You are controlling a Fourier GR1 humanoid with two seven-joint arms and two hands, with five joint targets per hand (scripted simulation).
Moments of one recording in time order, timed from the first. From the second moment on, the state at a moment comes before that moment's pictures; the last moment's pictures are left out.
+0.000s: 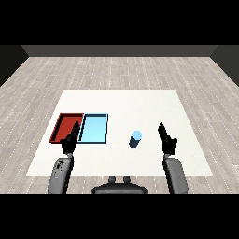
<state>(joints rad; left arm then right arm) 0.00 0.14 0.00 -1.59 -0.01 0.02 -0.01 0.00 -0.09 -0.02 -1.55 0.01 -0.03 -0.02</state>
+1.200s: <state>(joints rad) -0.02 0.07 0.06 -1.63 0.10 -0.11 -0.38 0.01 -0.09 -0.08 -1.65 -0.20 0.21 -0.18</state>
